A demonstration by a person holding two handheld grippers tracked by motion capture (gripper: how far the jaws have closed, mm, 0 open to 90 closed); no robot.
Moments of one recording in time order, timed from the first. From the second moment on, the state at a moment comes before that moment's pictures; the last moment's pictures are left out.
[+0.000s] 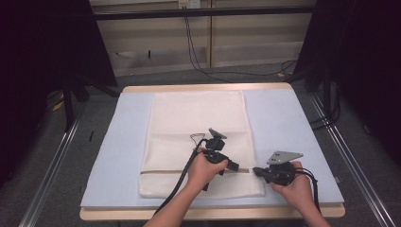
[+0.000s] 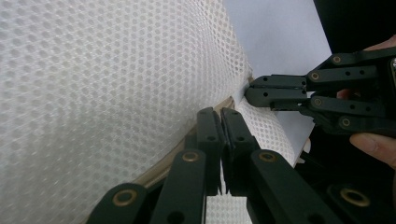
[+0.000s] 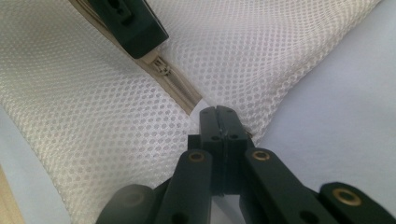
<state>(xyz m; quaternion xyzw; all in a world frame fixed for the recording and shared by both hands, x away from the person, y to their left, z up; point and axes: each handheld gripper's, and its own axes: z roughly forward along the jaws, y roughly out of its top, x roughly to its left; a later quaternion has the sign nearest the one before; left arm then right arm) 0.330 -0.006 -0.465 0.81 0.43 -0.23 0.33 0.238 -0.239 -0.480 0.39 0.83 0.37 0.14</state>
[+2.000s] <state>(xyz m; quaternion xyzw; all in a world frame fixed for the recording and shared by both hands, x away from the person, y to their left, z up) 0.335 0.046 -0.461 0.79 0.45 -0.24 0.34 0.240 -0.241 -0.481 0.39 0.83 0.38 0.13</state>
